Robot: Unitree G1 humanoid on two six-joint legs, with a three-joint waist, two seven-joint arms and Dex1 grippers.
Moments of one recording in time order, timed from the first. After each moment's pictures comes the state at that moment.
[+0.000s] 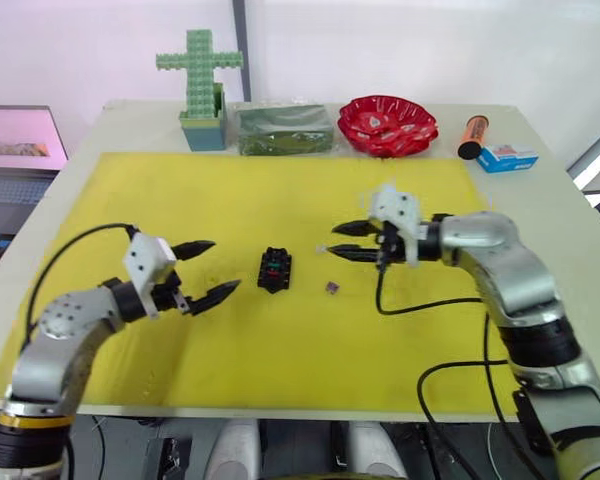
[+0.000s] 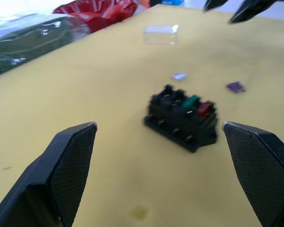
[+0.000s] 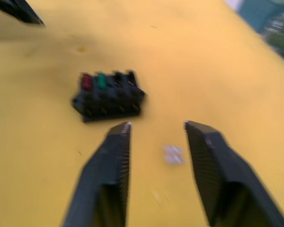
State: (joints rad) left arm -0.10 0.74 0.21 -0.18 -0.49 0.24 -0.94; right arm -0.52 -0.67 0.04 -0.25 0.25 0.60 1.02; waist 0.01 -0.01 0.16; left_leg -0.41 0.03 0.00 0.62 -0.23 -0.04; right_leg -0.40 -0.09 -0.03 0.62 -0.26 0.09
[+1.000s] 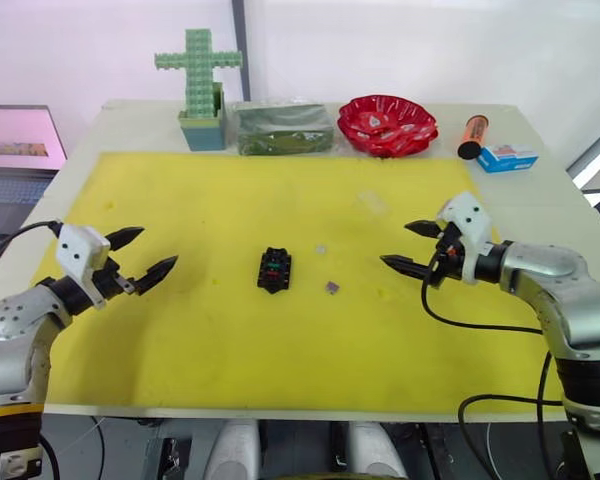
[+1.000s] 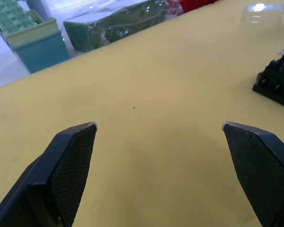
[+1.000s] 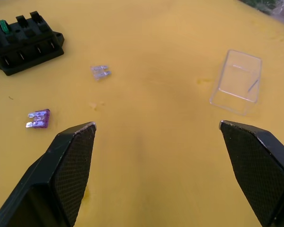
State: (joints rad) left arm -0.10 0.71 0.33 0.02 -0.45 0.12 -0.90; right arm -0.36 -0.75 -0.09 -0.23 0.36 0.72 0.86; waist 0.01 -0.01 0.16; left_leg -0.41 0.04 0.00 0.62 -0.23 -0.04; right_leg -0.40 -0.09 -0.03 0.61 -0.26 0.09
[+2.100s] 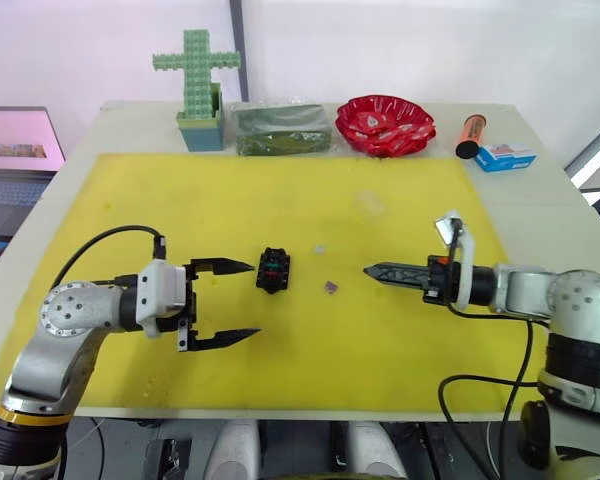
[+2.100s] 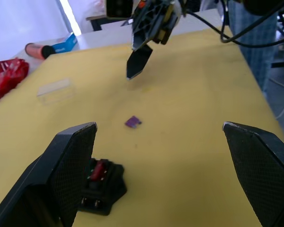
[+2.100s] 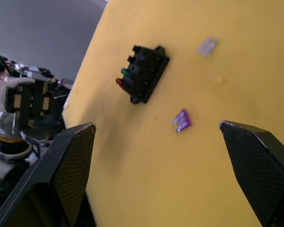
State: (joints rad) left arm -0.09 0.74 0.08 -0.34 -0.51 0.05 -1.24; right arm -0.50 -0.54 -0.34 -0.04 0.95 1.59 0.67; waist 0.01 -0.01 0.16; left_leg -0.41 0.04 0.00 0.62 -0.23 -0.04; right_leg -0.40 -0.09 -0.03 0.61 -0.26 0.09
